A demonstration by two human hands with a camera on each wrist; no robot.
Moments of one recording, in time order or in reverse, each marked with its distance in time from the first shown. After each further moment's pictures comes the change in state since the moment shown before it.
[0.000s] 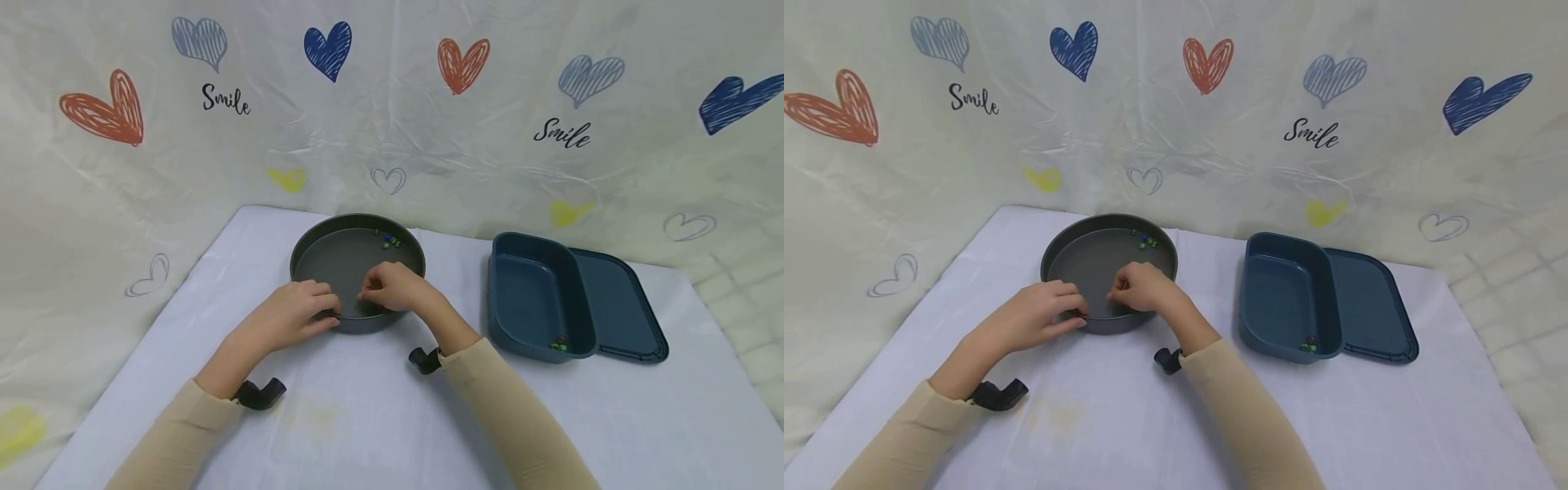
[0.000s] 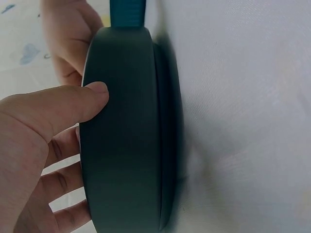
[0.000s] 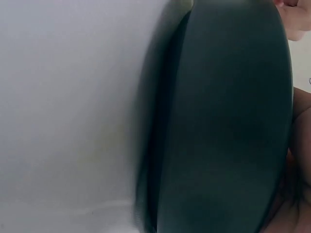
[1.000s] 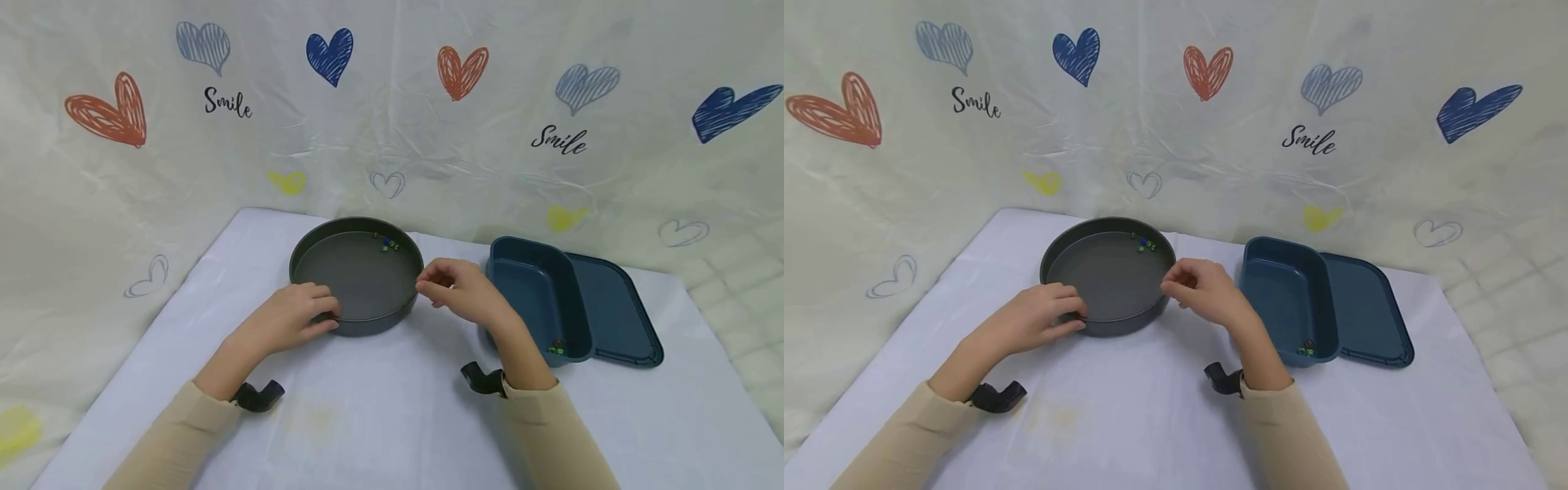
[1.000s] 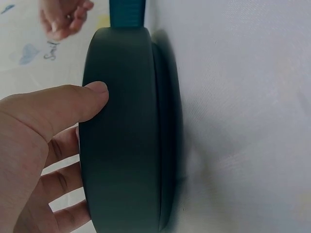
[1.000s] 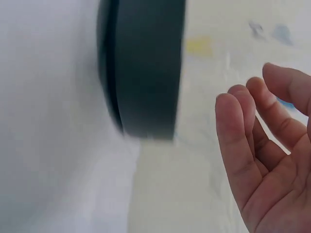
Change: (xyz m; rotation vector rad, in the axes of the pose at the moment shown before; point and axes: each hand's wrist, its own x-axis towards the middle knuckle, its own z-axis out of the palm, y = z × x) left_hand -0.001 0.001 -0.001 0.001 -0.011 -0.014; right_hand -0.096 0.029 -0.044 0.283 0.287 0.014
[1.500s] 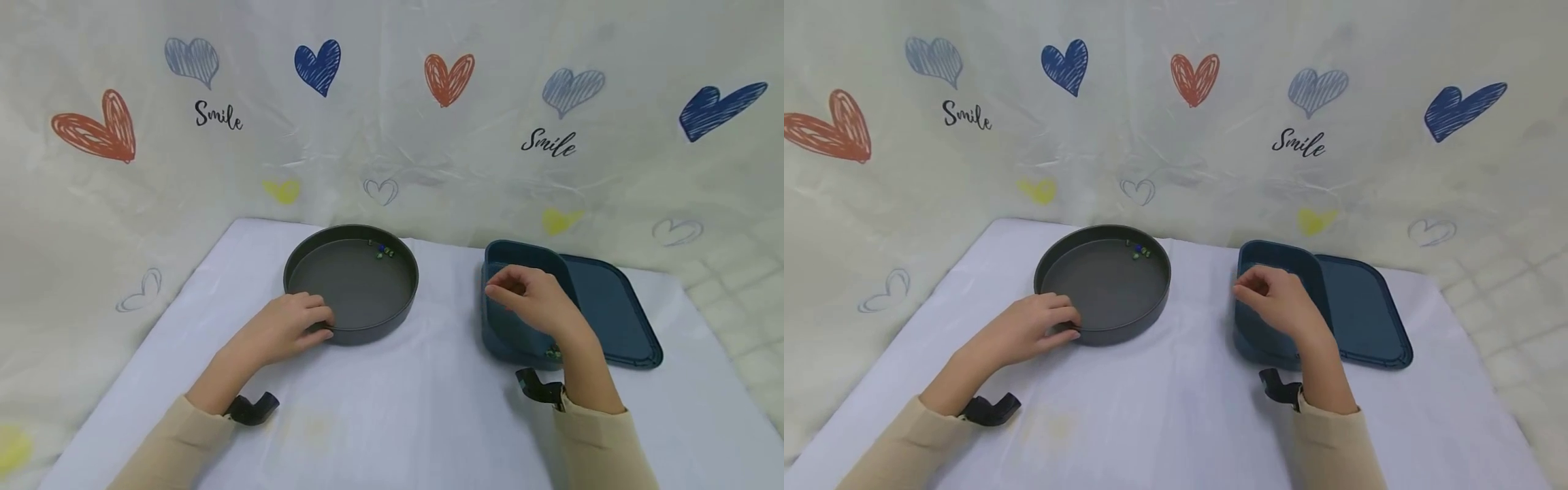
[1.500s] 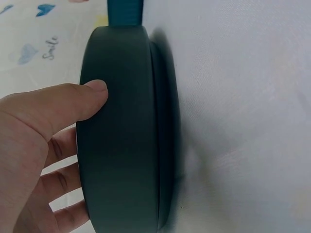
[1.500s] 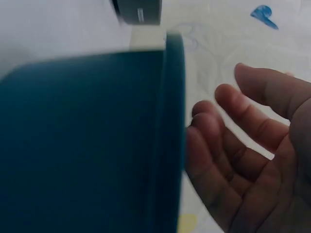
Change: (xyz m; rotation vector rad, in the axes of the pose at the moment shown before) left_hand 0.000 0.004 0.001 0.025 -0.017 -0.015; right_hand -0.059 0.047 -0.075 -0.225 0.124 0.139
